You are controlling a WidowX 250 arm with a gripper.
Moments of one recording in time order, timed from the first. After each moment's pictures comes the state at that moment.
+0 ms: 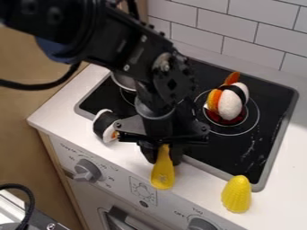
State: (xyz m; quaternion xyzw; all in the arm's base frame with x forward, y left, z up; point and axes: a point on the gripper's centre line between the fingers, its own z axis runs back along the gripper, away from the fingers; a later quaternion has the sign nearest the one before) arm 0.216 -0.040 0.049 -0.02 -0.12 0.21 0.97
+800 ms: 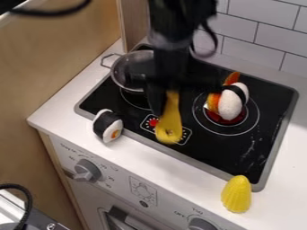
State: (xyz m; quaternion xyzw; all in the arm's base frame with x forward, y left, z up) arm 0.240 -0.033 0.113 0.00 -0.09 0.20 0.98
